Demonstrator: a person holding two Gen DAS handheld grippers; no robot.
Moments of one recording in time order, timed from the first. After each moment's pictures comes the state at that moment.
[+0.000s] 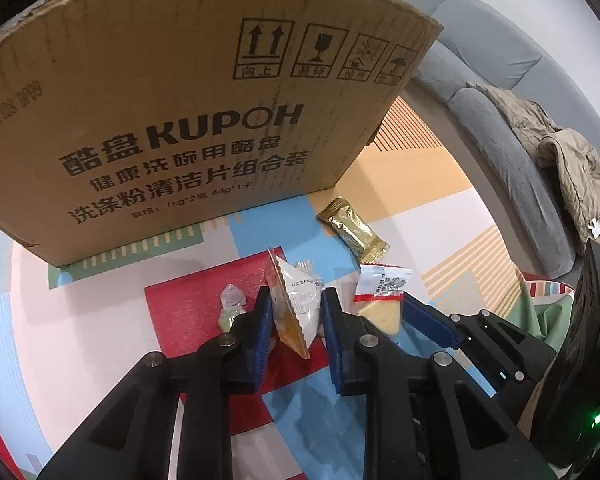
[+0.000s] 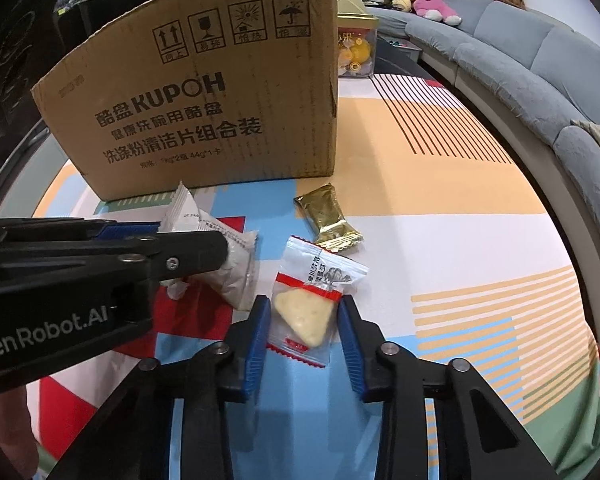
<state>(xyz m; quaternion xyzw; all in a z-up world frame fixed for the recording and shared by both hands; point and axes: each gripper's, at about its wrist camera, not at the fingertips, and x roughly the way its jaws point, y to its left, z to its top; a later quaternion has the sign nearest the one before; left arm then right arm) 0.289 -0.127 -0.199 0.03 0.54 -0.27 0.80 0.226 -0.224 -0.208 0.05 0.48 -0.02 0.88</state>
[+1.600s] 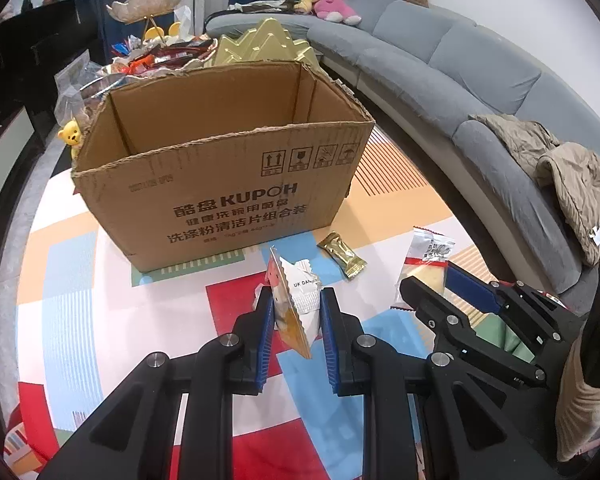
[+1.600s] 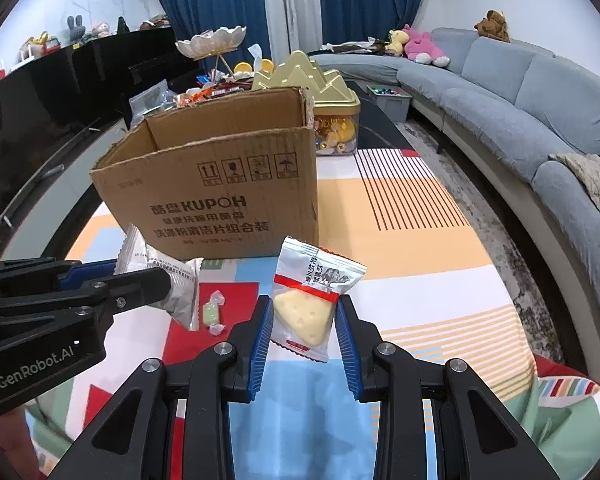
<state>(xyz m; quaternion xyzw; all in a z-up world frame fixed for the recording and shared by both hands) 0.234 -0.103 -0.114 0.05 0.47 -0.22 0.85 0.186 -0.233 -0.121 0.05 0.40 -0.02 0.92</state>
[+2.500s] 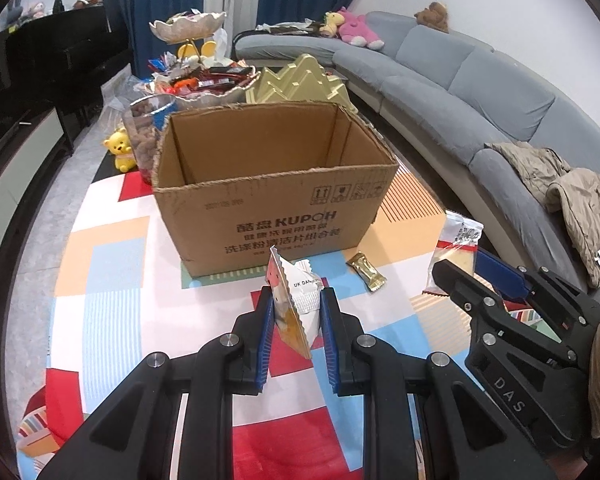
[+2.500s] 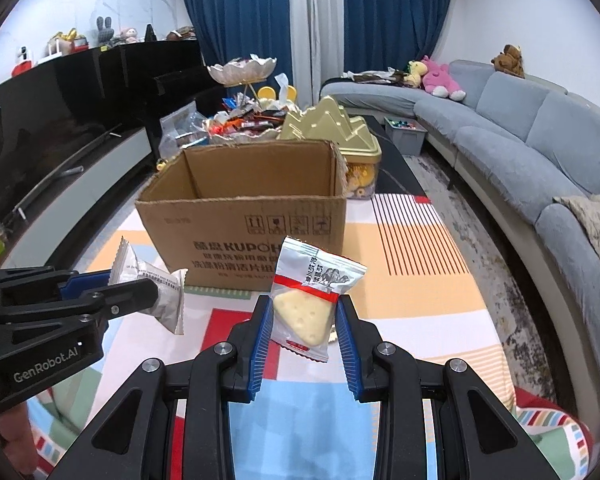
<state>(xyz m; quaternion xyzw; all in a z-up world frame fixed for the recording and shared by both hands) 0.216 -0.065 -0.075 0.03 0.44 -0.18 0.88 0.178 -0.214 -0.072 0.02 0.35 0.01 0.93</state>
